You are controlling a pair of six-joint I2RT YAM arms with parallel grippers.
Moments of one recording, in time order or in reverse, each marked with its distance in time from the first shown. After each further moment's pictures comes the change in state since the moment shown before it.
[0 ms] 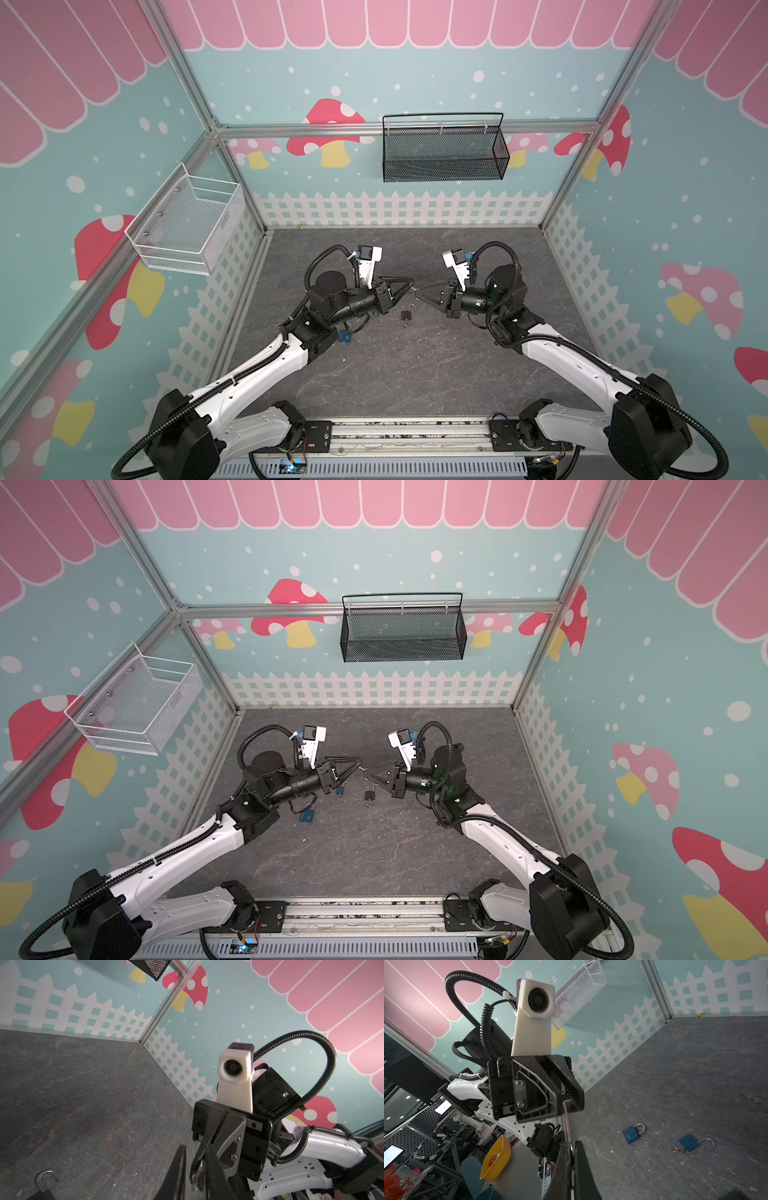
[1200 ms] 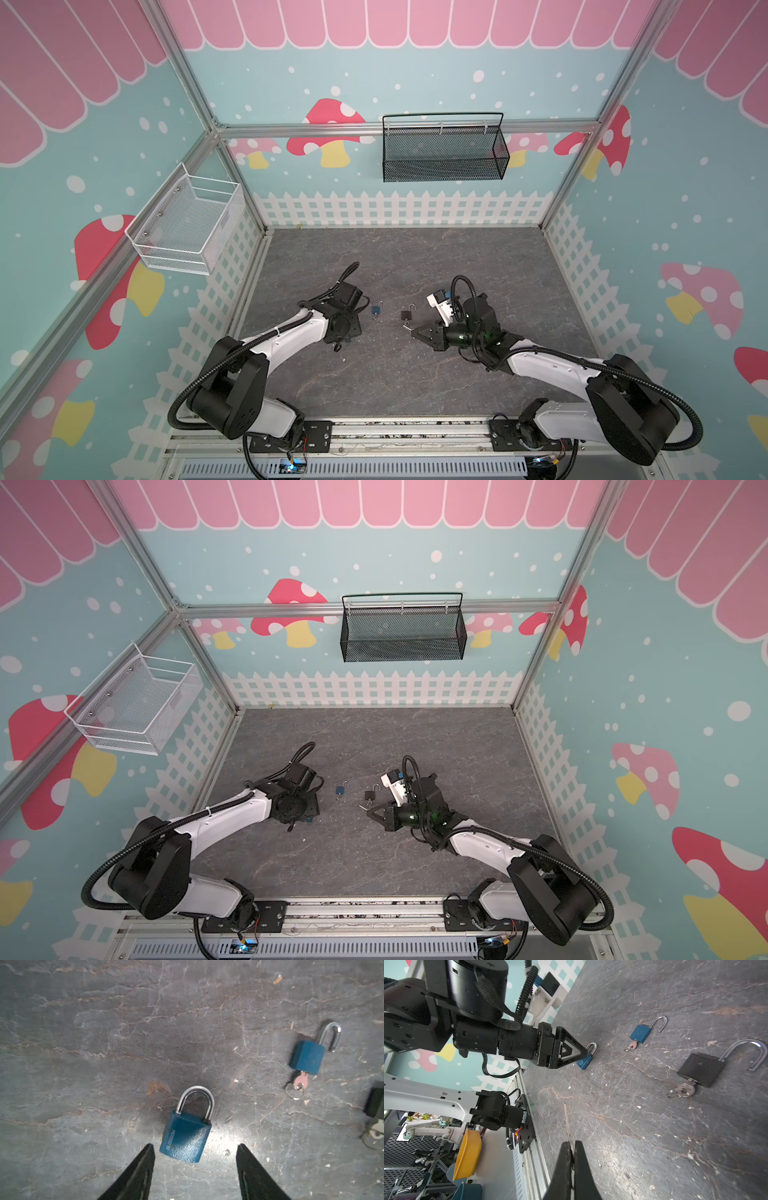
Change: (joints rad) left arm 0.150 0.346 0.022 -0.912 -0.601 -0.009; right arm 0.141 0.095 -0.253 -0.071 0.248 -0.047
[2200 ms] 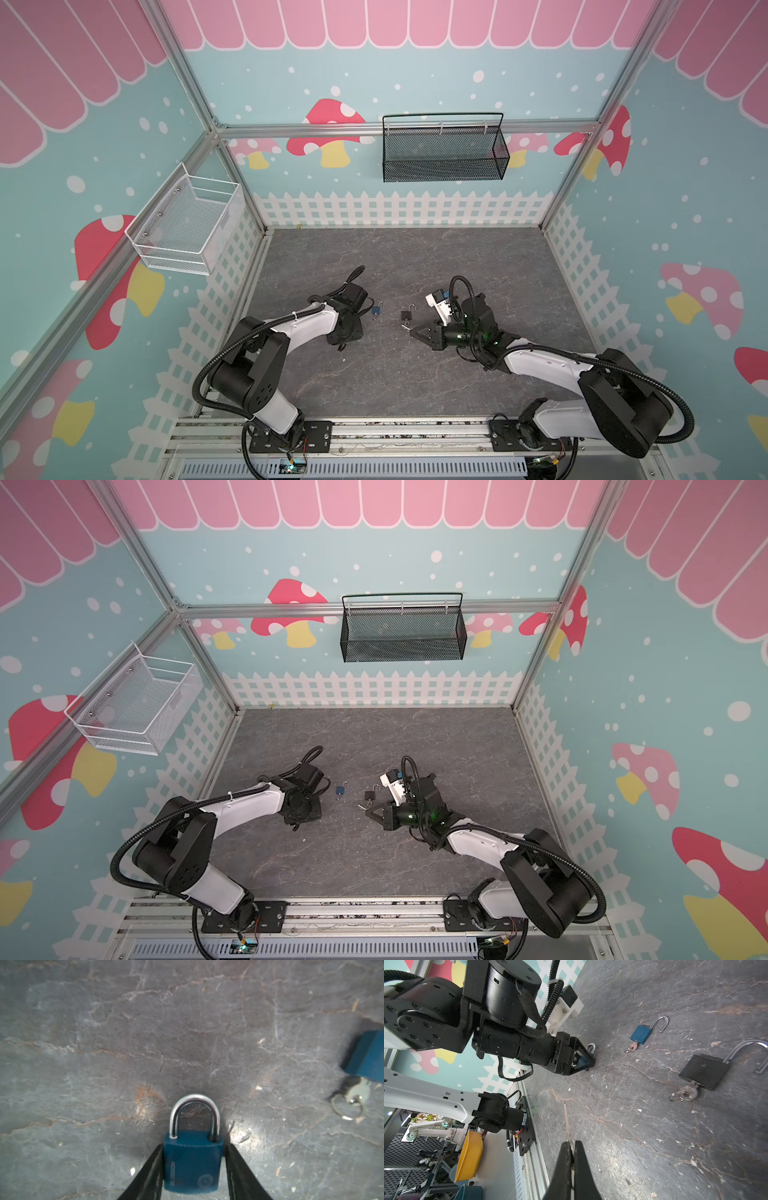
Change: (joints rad) left arm -0.002 0.145 0.041 -0.004 0.005 -0.020; right arm 0.000 0.042 0.000 0.042 -0.005 0.018
